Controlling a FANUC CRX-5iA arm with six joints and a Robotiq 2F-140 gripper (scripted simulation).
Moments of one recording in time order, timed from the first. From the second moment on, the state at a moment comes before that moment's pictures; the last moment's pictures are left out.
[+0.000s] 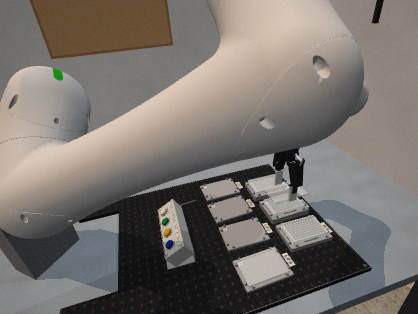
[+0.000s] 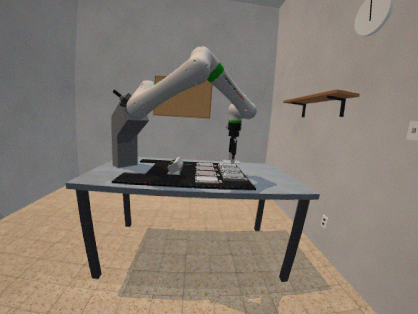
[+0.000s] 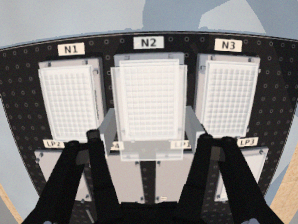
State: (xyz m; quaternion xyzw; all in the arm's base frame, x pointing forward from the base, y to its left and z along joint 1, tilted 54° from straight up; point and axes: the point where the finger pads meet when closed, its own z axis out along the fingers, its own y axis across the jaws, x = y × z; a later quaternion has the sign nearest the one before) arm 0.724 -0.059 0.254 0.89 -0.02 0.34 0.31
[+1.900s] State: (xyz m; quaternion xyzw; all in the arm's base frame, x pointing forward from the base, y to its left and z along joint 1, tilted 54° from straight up) arm 0.691 -0.161 0.319 0.89 -0.02 0.34 0.31
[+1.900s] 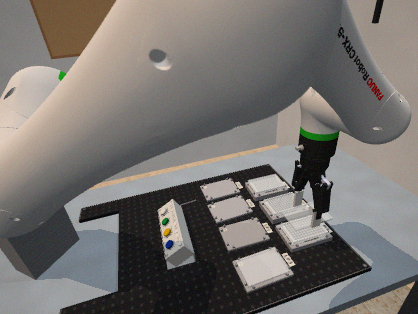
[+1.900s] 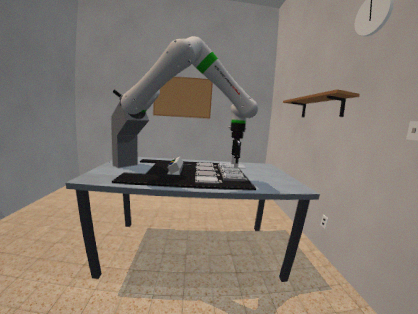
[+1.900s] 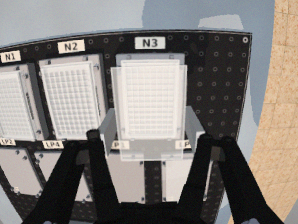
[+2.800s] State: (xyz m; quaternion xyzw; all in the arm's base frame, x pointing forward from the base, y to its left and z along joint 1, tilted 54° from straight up) arm 0.703 -0.172 0.307 0.89 -0.03 0.34 0.30
